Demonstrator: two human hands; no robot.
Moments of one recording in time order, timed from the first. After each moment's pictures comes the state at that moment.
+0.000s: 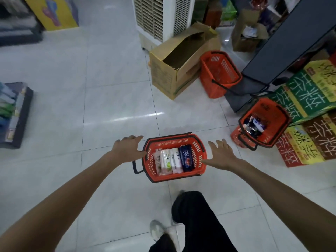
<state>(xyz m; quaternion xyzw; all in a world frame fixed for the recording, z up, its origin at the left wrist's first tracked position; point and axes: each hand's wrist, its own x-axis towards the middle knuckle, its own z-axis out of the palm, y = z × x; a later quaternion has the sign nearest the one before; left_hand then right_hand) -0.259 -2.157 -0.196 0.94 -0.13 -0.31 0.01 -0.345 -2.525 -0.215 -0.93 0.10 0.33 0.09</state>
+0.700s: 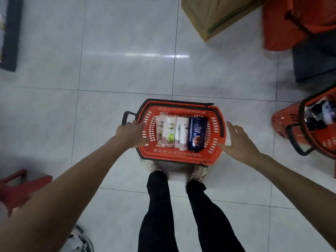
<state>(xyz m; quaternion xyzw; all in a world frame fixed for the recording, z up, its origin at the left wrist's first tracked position) -0.209 -2.240 -0.489 0.90 0.02 -0.44 -0.01 -0.227 -2.630 -0.509 -0.89 0.07 0.40 0.20</state>
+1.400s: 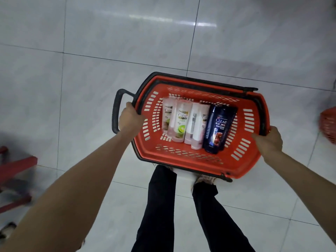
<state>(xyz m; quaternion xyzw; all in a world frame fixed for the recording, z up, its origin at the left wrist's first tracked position) -0.208 -2.202 -0.715 0.86 0.37 -0.25 0.22 -0.202 -2.627 -0.711 -0.82 0.41 0.29 0.27</state>
